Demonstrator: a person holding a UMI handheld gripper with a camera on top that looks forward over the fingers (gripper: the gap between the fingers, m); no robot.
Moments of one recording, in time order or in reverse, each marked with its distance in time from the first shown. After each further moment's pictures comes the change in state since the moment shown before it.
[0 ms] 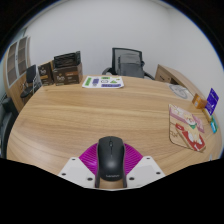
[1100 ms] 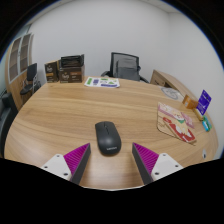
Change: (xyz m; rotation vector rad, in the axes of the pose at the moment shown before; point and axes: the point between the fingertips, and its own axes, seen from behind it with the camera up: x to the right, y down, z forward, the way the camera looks) arm 0.008 0.033 -0.062 0.044 0.049 -0.036
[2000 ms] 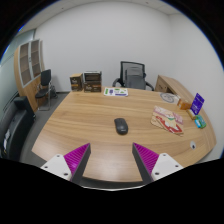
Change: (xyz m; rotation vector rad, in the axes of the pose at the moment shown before) arm -0.032 -0.001 -0.224 0.019 -0.119 0.010
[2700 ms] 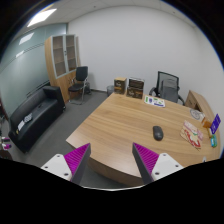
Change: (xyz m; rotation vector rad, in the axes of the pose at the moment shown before) arm -0.143 0.006 -0.088 0.044 -0.307 -0.191
